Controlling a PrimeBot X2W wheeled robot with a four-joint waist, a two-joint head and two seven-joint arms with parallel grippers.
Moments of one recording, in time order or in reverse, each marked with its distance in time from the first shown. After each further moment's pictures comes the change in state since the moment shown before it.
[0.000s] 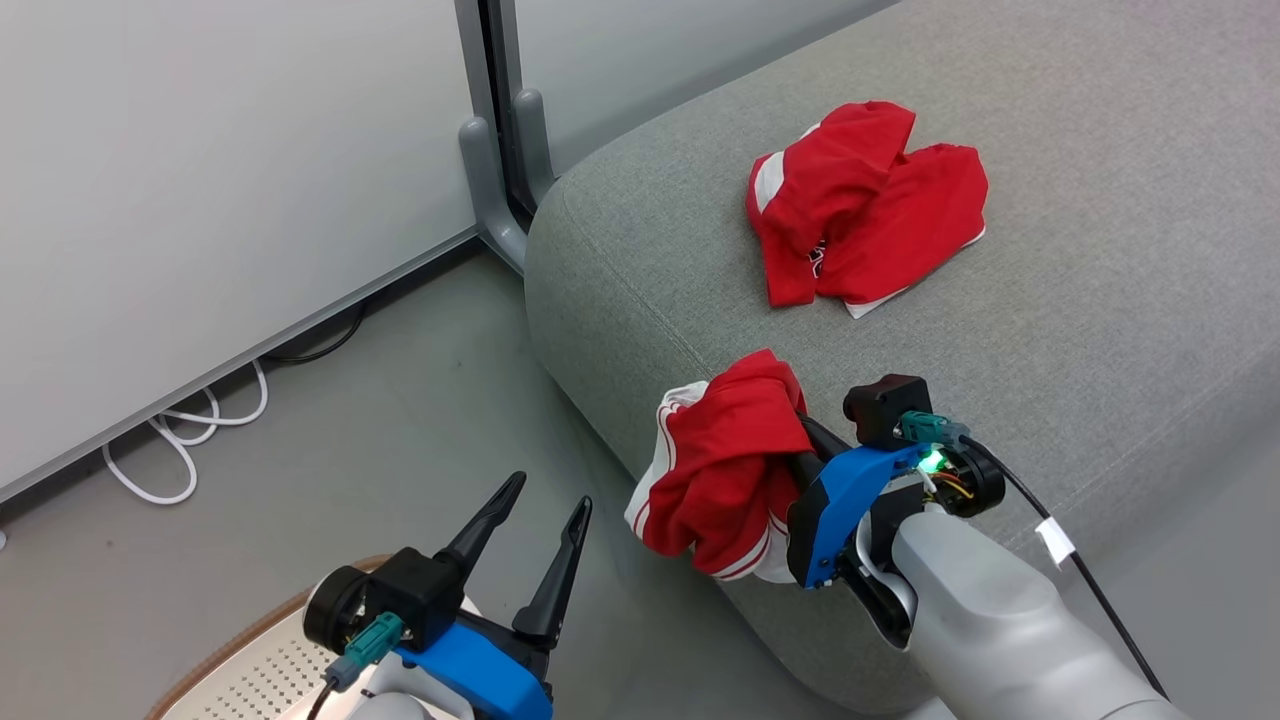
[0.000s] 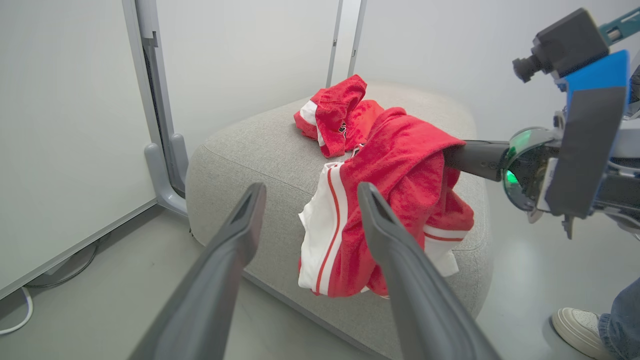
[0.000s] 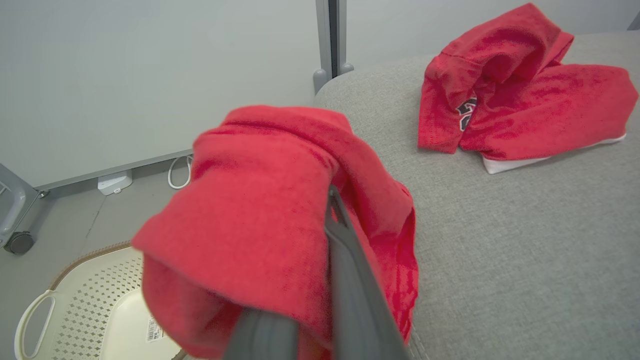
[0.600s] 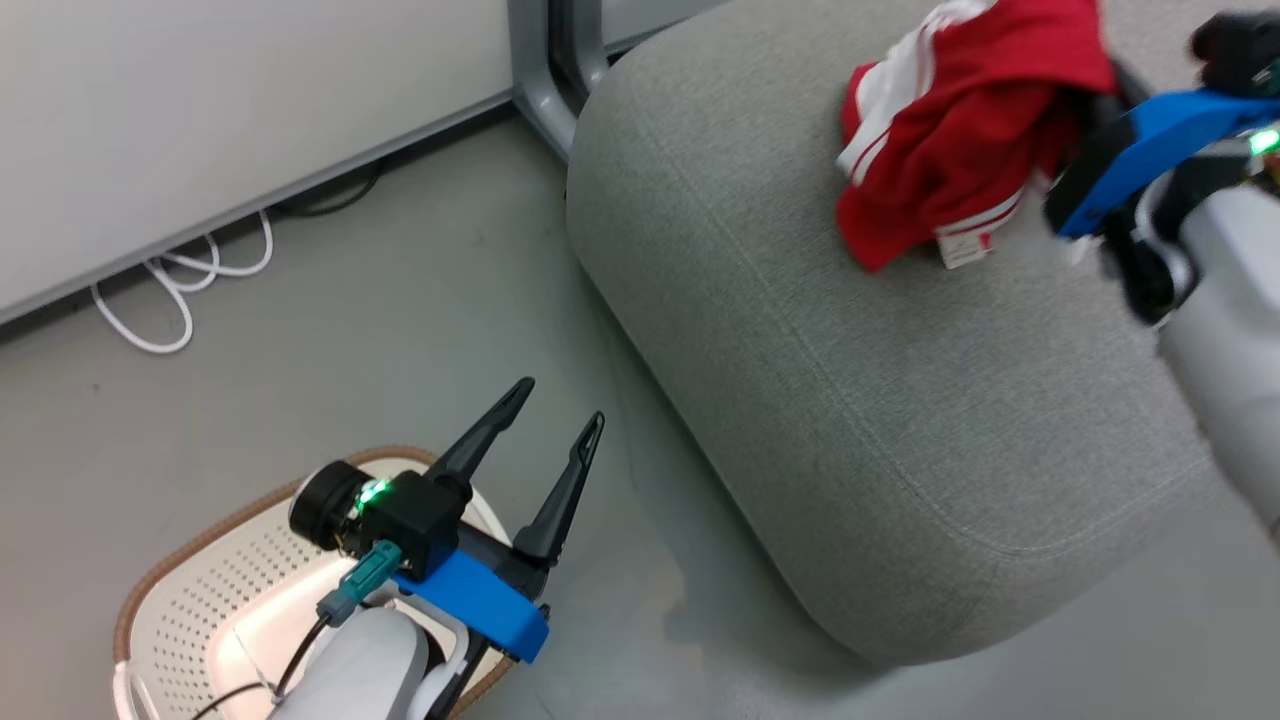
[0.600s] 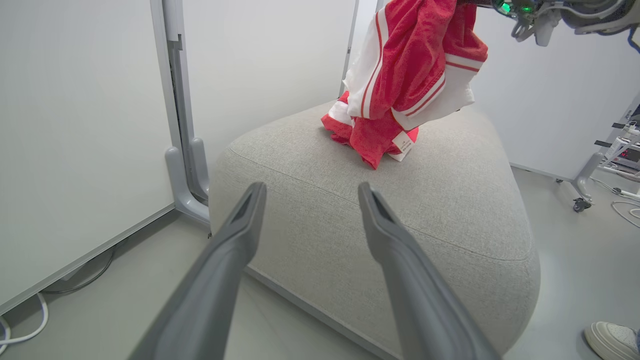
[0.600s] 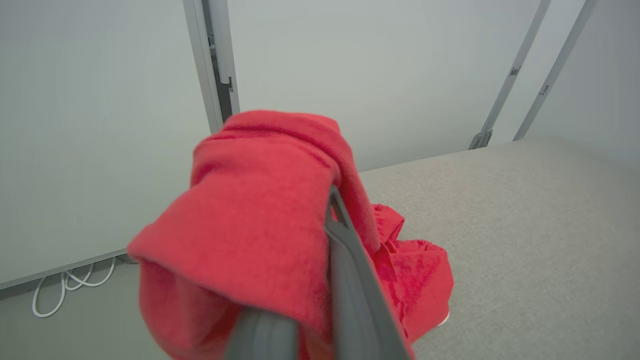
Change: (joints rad) left arm -0.105 0.045 -0.033 -0.058 0.036 0.000 0.000; right arm -0.376 -0.231 -0.176 0.057 0.059 0.000 0.043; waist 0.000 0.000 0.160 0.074
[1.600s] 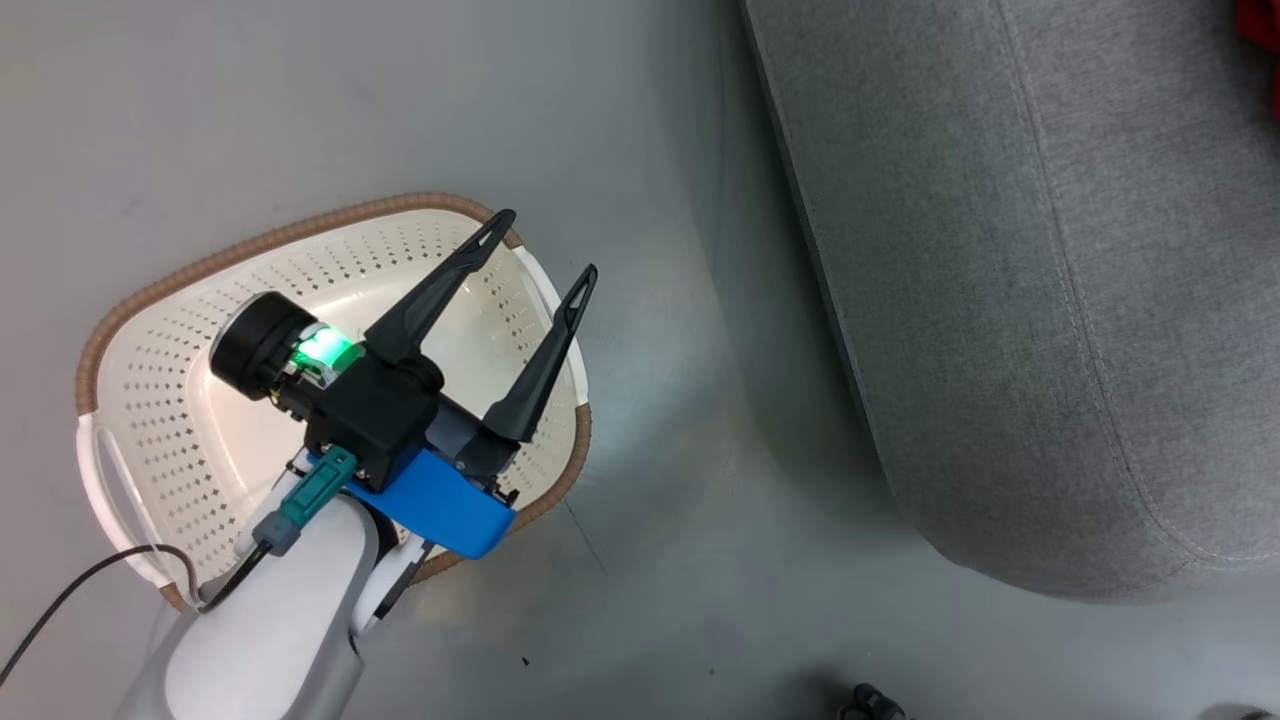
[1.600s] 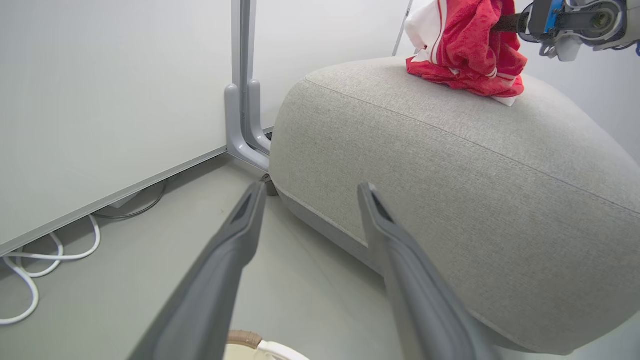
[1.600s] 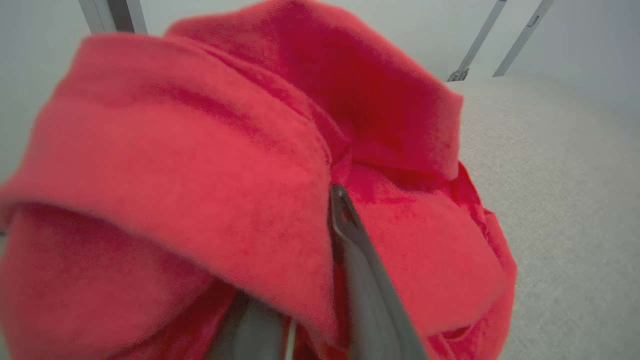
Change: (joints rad) left arm -0.210 0.142 -0.044 -0.221 0.045 0.028 0.060; right arm -0.082 -0.260 -0.329 0.021 -0.063 0.000 -0.045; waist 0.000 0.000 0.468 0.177
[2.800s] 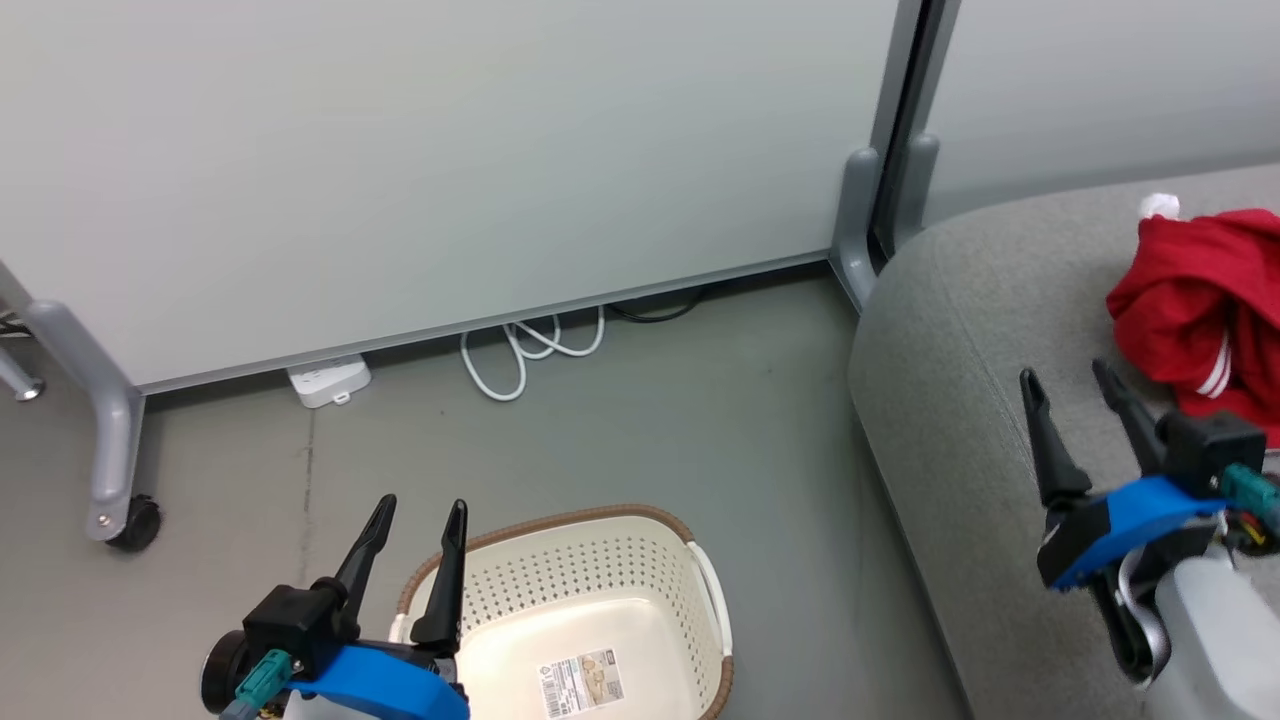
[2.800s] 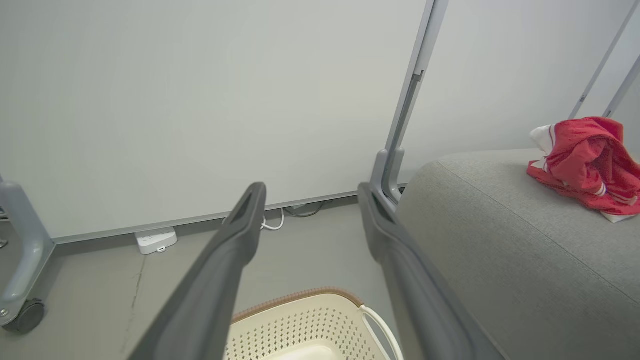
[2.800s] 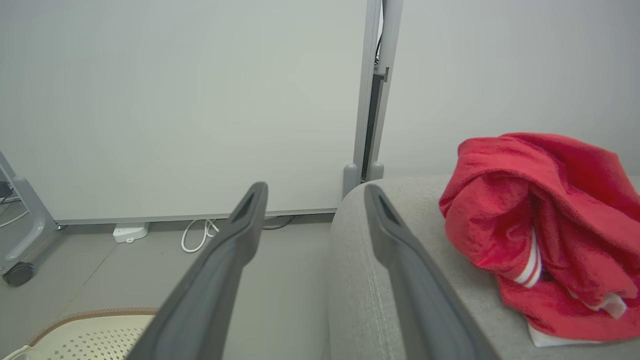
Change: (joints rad) left arm 0.416 -0.224 0.321 0.247 -0.049 0.010 -0.060; right arm 0.766 0.214 -0.099 -0.535 -0.337 0.000 -0.002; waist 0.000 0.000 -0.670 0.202
